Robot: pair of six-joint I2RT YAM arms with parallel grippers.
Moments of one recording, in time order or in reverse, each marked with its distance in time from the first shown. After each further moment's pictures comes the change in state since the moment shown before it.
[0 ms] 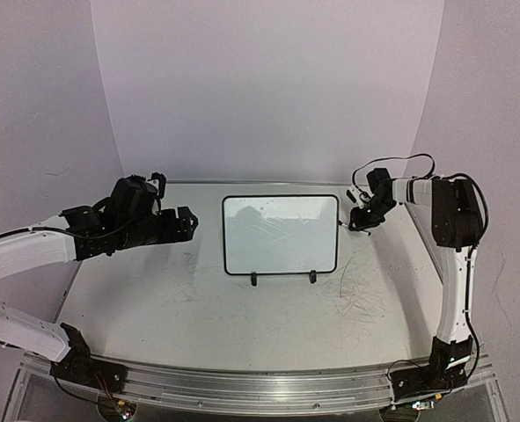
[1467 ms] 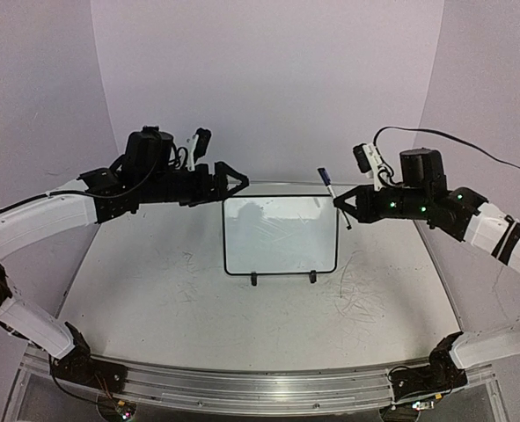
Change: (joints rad) left arm 0.000 0.211 0.357 0.133 0.497 0.044; right arm 0.408 -1.079 -0.615 0.183 -0.120 0.438
